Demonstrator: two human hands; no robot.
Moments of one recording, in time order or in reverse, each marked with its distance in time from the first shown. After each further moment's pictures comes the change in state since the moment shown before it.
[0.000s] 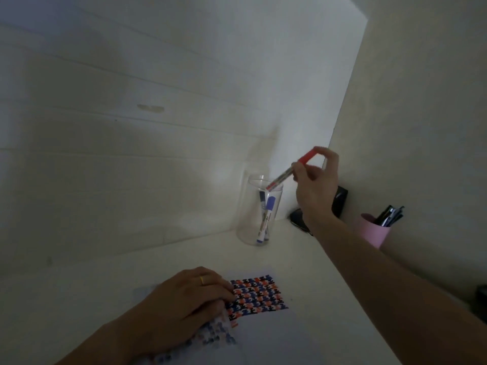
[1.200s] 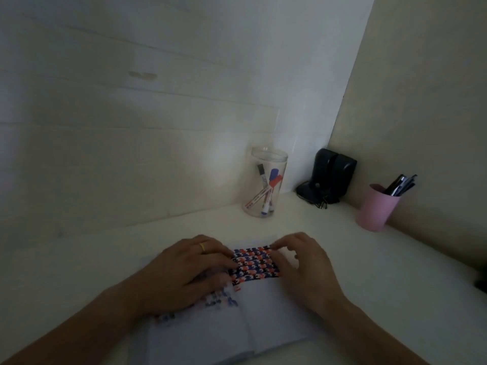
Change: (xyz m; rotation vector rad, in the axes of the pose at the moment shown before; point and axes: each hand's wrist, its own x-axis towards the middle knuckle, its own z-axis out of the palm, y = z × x) left_hand -0.002 0.006 -0.005 0.043 -0.035 -0.010; right_hand -0.153 0.053 -0.088 -0.769 -0.650 -0.114
